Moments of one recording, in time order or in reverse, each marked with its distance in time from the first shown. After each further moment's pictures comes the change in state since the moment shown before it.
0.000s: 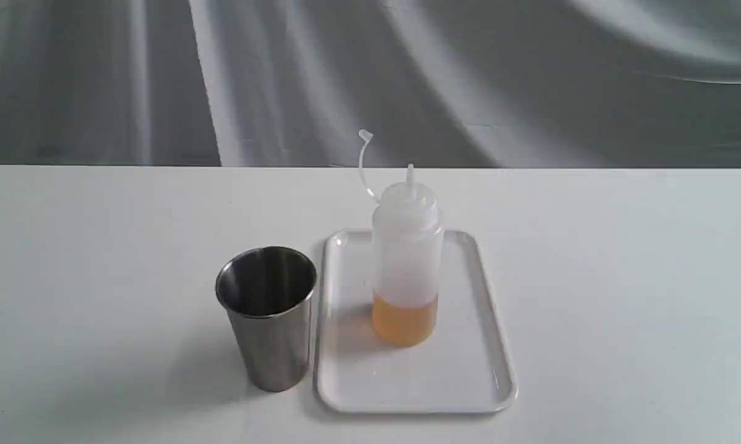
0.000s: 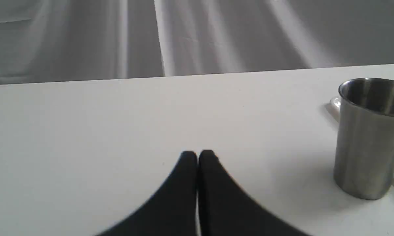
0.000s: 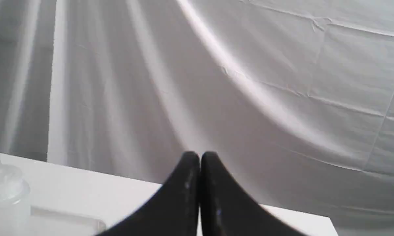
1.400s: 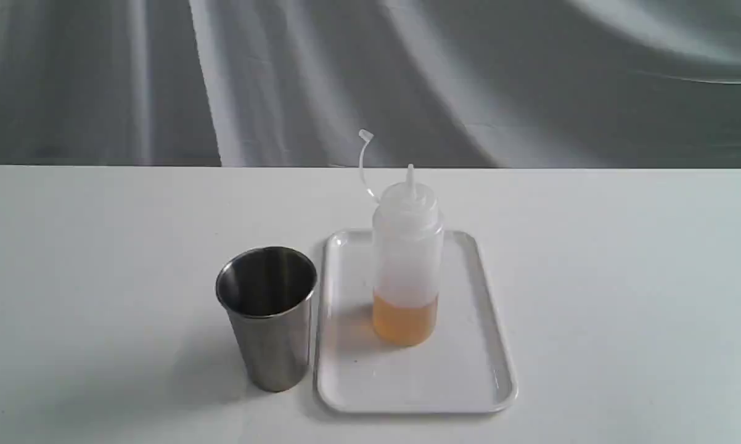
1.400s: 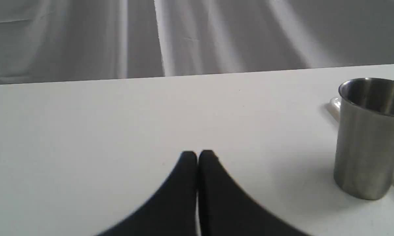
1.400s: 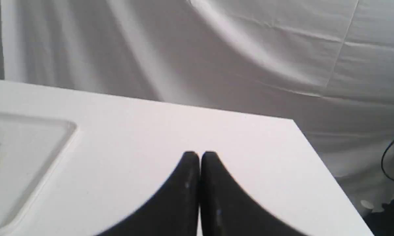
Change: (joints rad) left arm 0.000 0.000 0.000 0.000 0.000 0.000; right arm -0.142 -0.446 0.370 0.000 0.206 0.000
